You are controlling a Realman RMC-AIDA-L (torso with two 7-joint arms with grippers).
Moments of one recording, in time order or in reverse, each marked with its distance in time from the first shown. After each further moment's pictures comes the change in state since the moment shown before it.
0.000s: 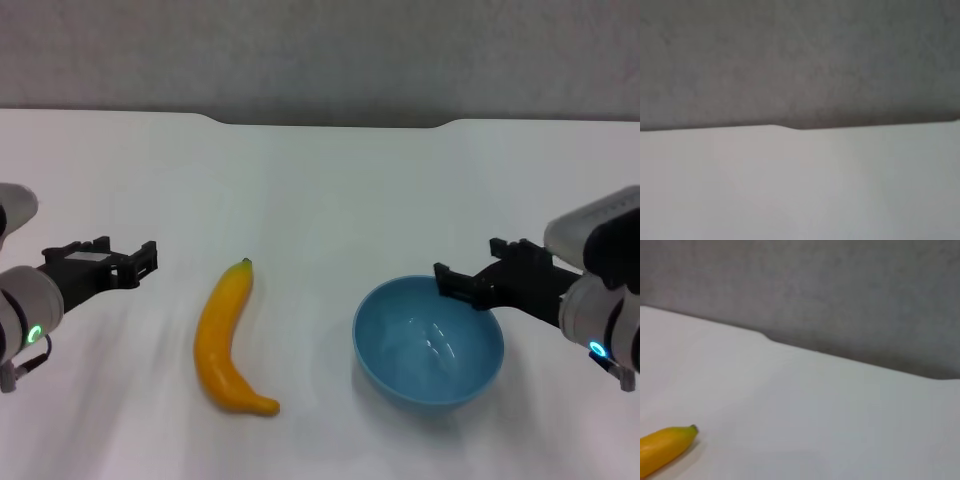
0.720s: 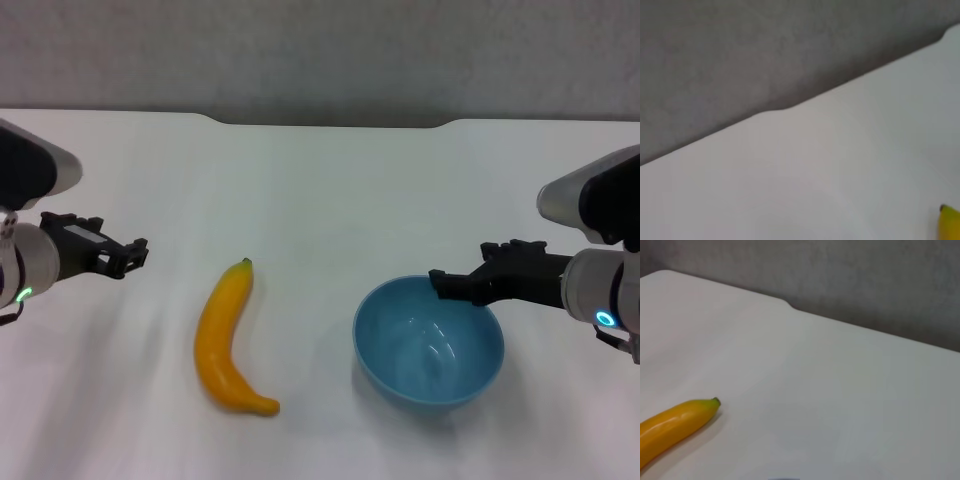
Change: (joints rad) left arm -0.146 -0.004 -0.137 -0.060 0.246 -0.341 0.124; right arm 0.111 0.000 0.165 0.009 -0.046 0.332 0.018
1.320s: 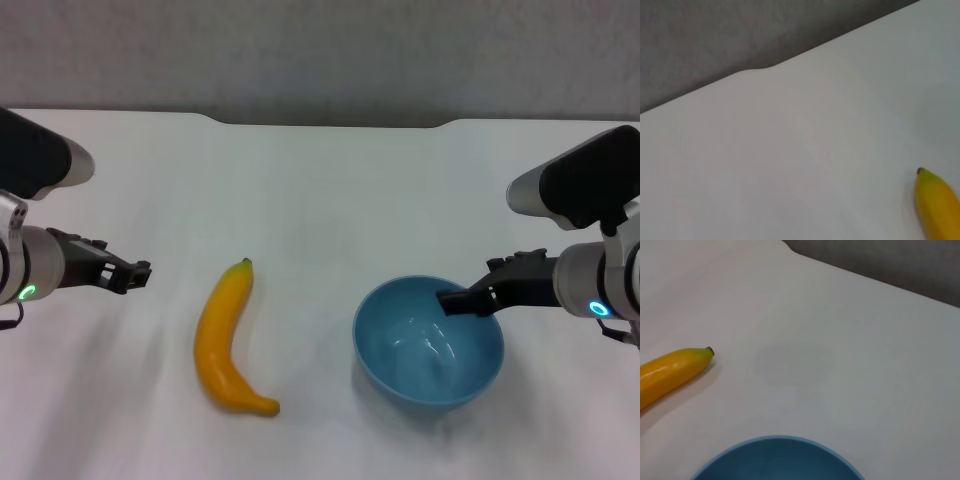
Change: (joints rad) left arm -0.064 0.000 -0.037 -0.024 0.041 -0.213 -0.065; right arm 0.086 0.005 0.008 0.044 -0.262 0.211 0.241
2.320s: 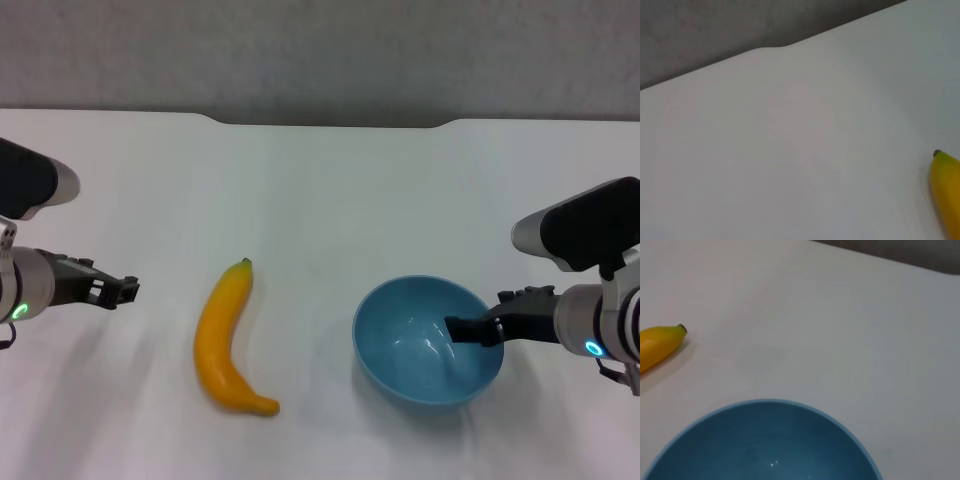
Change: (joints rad) left arm 0.029 -0.005 0.008 0.039 0.019 0.047 -0.050; right arm -0.042 0.001 -0.091 -0.096 -0.030 -0.151 0.097
